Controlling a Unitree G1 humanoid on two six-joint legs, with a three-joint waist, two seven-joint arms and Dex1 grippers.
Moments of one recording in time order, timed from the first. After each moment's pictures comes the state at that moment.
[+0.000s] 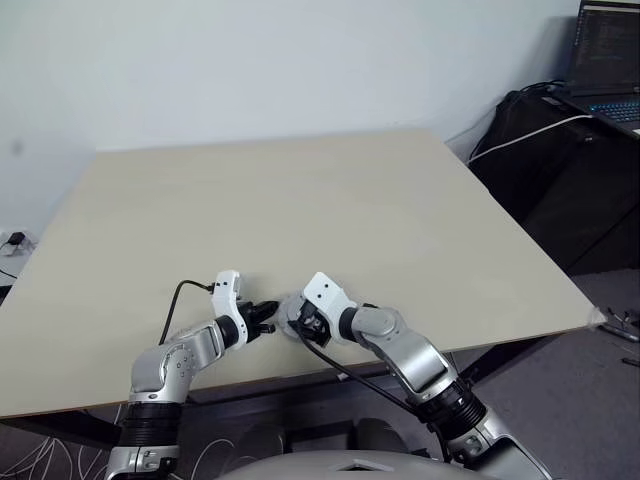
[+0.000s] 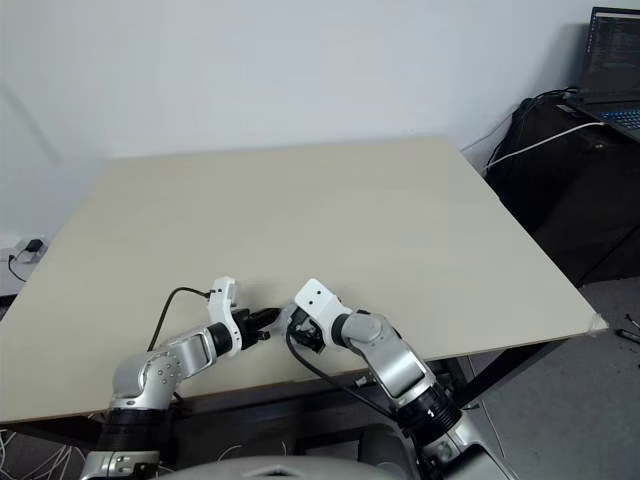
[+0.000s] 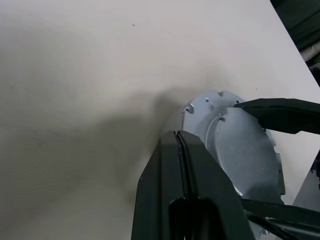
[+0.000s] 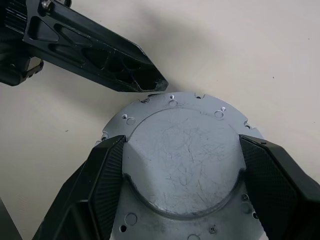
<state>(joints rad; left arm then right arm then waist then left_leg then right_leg) -0.07 0.22 0.07 -0.03 -0.57 0.89 -0.40 -0.23 -0.21 0.52 -0.08 -0.02 0.69 0.49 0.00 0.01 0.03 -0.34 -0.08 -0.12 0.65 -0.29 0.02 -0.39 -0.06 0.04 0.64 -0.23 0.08</state>
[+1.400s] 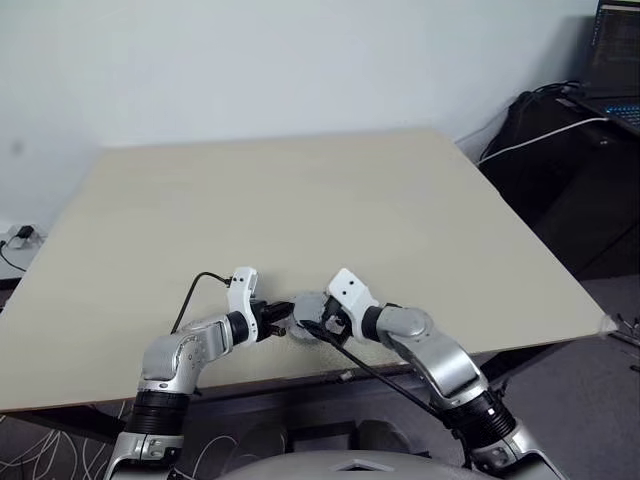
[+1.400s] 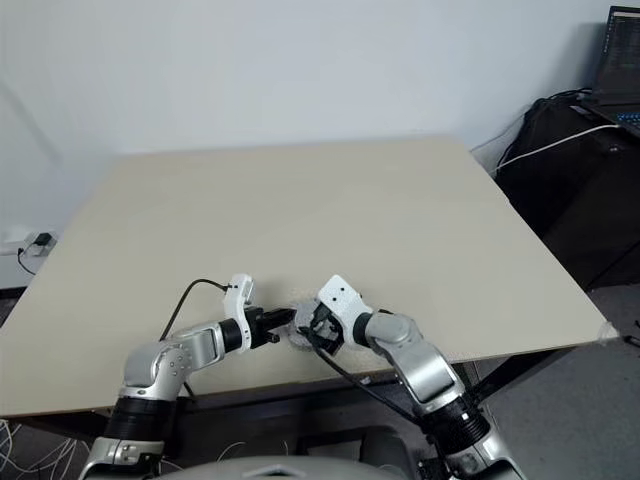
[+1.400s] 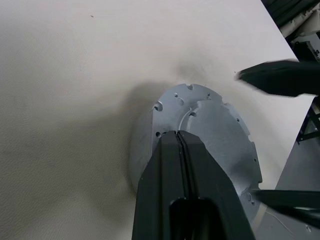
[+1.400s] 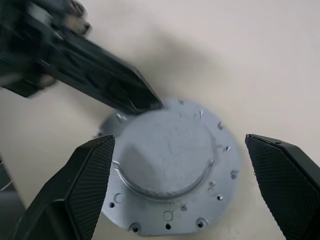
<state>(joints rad) -0.12 0.23 -0.02 -0.01 -0.52 0.91 -0.50 -0.15 -0.32 0.40 -0.25 0.08 0.65 0.59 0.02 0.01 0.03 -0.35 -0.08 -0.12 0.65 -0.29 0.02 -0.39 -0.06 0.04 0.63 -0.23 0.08</state>
